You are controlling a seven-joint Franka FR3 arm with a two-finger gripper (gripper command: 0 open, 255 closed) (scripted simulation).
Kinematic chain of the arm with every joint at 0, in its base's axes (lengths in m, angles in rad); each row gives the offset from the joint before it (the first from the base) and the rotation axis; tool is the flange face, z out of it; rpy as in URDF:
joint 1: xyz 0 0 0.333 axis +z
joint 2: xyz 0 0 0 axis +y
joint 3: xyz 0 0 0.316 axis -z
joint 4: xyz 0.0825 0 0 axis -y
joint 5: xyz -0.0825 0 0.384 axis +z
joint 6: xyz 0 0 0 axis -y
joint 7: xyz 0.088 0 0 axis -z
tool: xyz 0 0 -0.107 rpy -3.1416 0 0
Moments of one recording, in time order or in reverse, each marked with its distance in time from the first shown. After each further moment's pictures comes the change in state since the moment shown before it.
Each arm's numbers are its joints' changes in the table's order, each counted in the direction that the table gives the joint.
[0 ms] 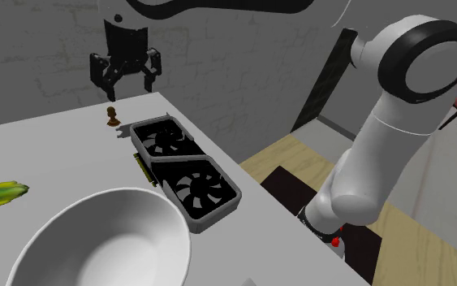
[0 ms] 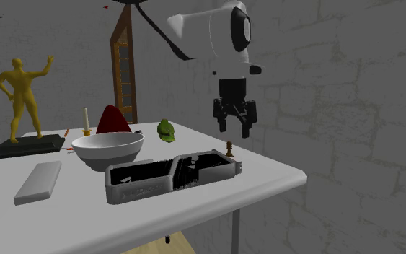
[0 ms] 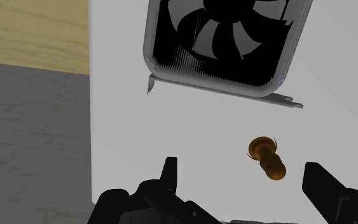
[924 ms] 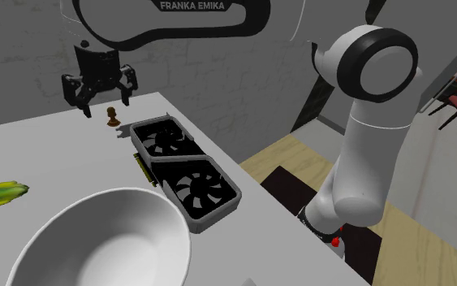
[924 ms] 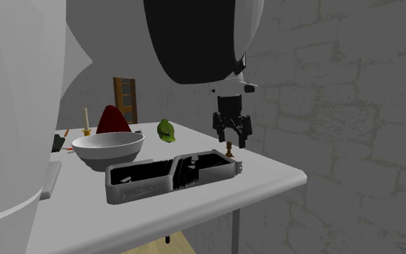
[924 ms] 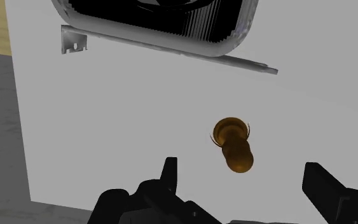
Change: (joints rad) arm 0.071 0.201 -0.011 0.136 -0.111 0.042 0.078
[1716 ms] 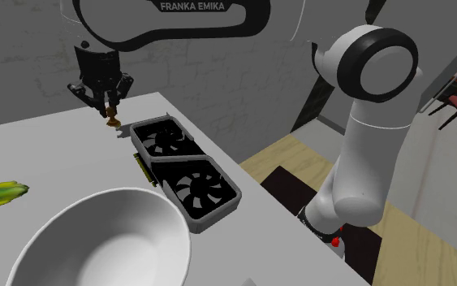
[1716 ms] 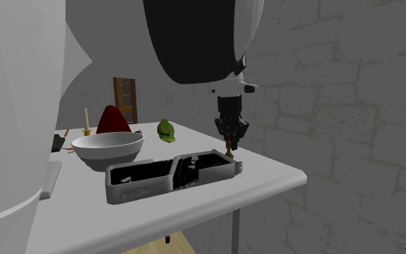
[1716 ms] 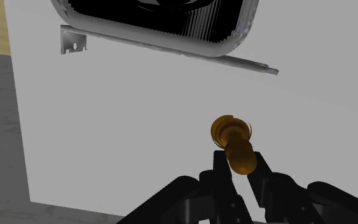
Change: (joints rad) arm -0.001 -0.001 0.000 -0.003 0.000 0.003 0.000
